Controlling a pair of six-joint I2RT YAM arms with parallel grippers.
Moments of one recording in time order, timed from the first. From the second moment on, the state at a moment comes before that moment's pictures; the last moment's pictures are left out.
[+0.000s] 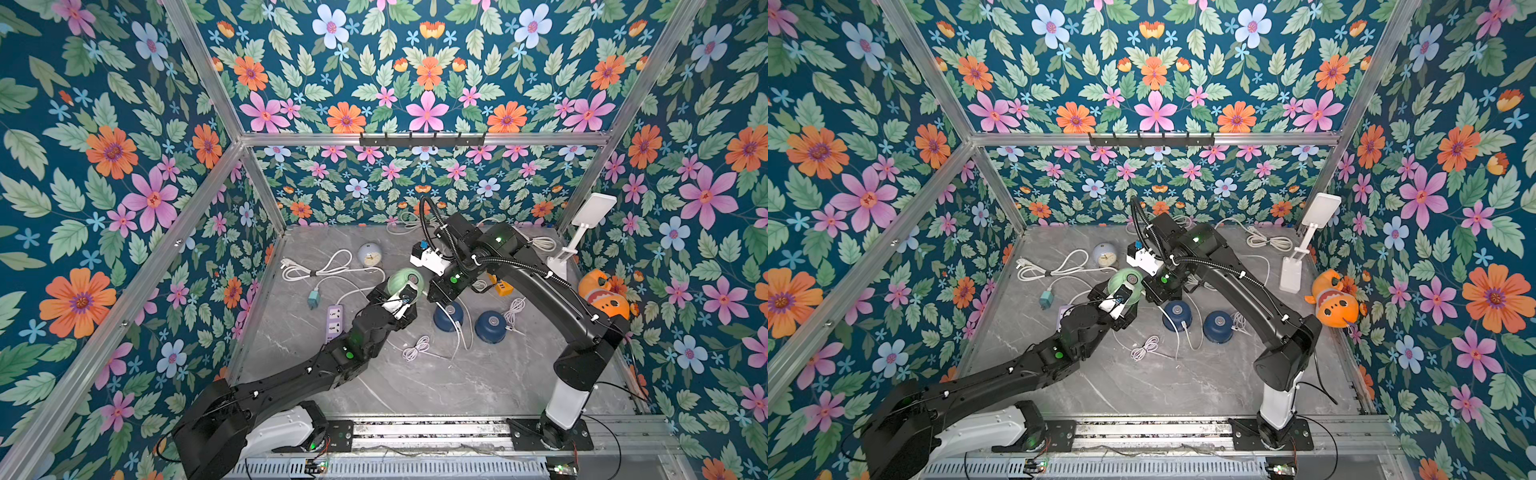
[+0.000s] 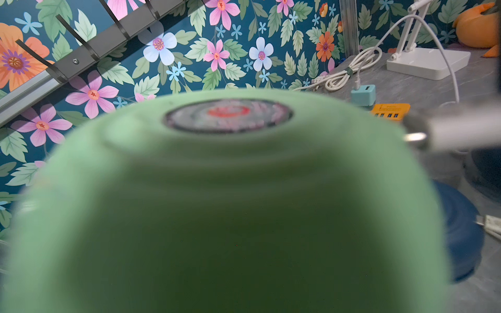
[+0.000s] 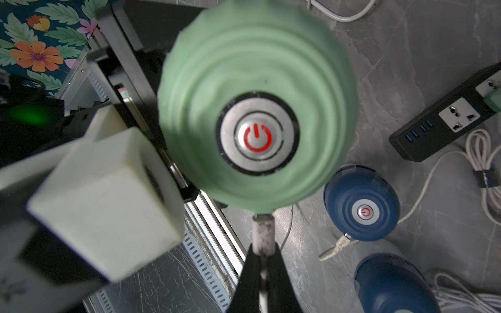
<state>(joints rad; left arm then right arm) -0.92 1.13 0.55 0.39 -0.44 0.39 0.74 1.80 2.08 -1.42 -0.33 -0.03</state>
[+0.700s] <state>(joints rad) -0.94 1.13 0.55 0.38 -0.45 0.39 0.74 1.81 2.07 -1.43 -0.35 -0.05</state>
